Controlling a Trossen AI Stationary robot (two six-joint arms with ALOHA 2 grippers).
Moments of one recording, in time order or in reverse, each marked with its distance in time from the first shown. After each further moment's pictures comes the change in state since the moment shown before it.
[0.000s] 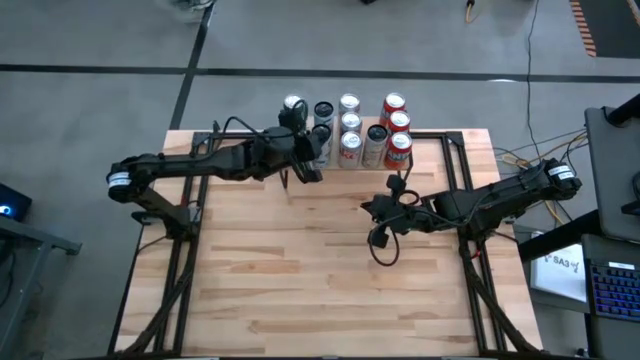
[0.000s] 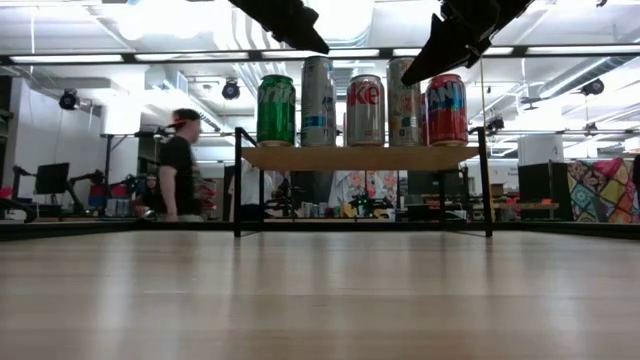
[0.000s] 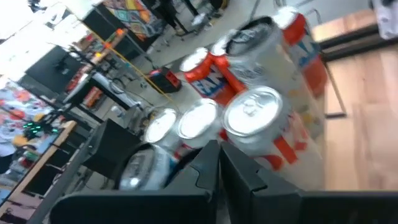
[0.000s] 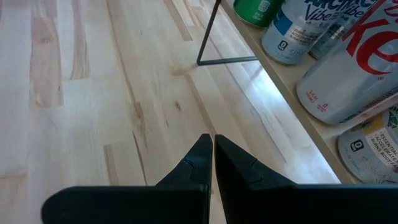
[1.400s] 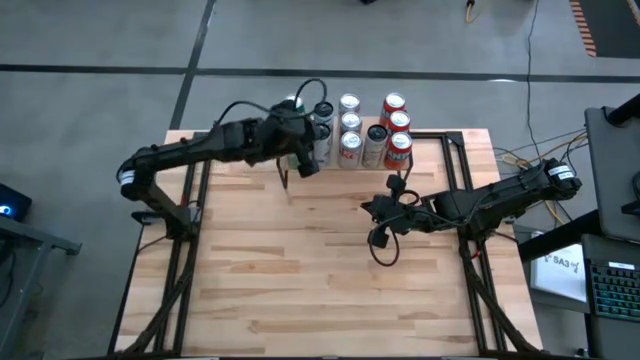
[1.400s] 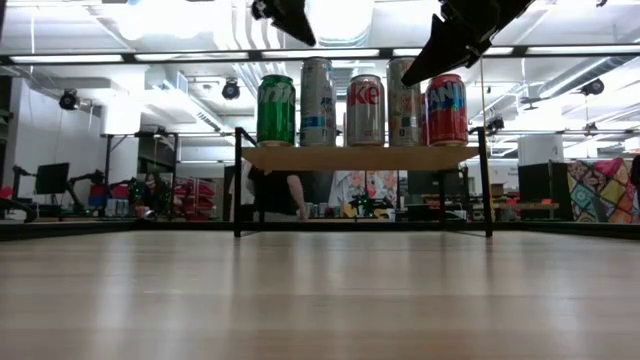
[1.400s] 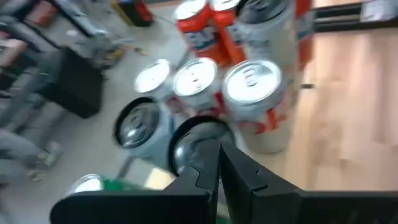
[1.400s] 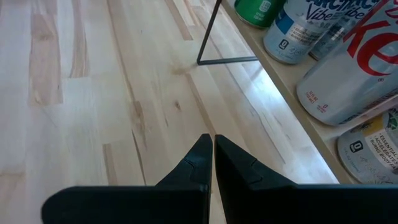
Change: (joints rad) left arm 0.006 0.091 0.410 -0.646 0.005 -0.323; right arm 0.000 0.000 -0.001 0.001 0.000 -0.012
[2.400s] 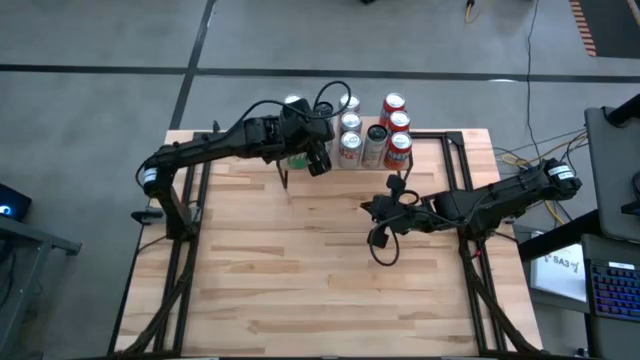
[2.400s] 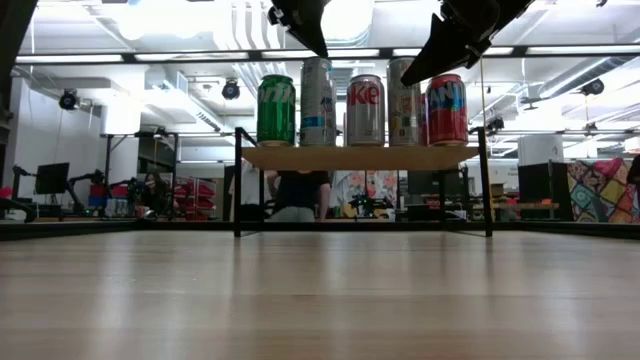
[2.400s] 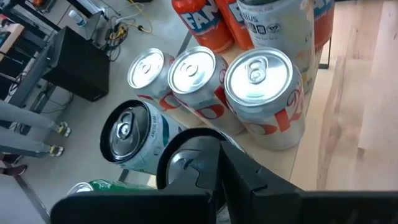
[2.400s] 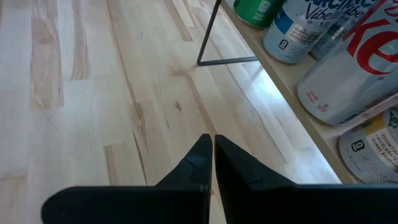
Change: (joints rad) left arm 0.005 0.174 0.211 -0.157 -0.039 -0.010; right arm 0.000 0.000 -0.002 0.006 0.000 0.013
